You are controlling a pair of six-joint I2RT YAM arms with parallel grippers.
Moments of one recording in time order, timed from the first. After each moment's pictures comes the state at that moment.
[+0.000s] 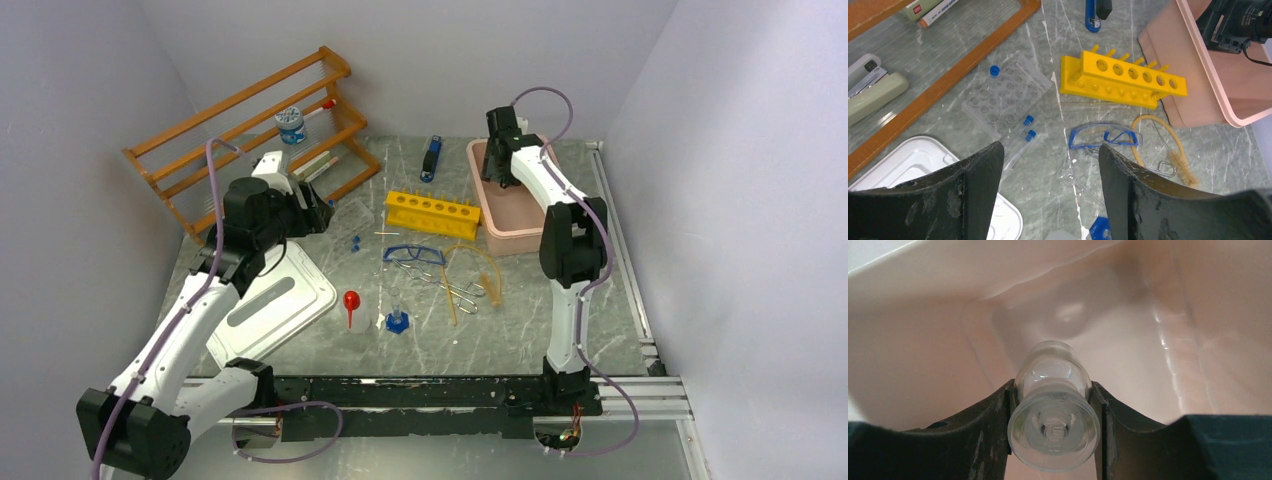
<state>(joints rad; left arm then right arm) -0.28 0.99 0.89 -0.30 0.07 -0.38 0.24 2.14 1.87 -0.70 0.30 0.36</state>
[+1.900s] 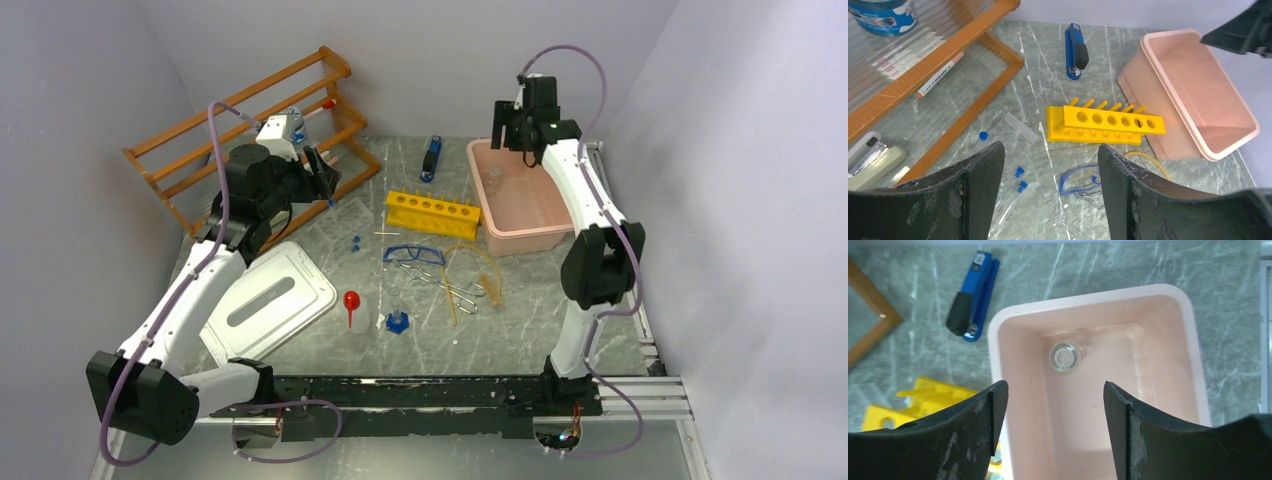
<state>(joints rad) -0.28 1.18 1.08 -0.17 0.11 -0.34 0.17 1.96 1.89 -0.59 0.06 0.10</state>
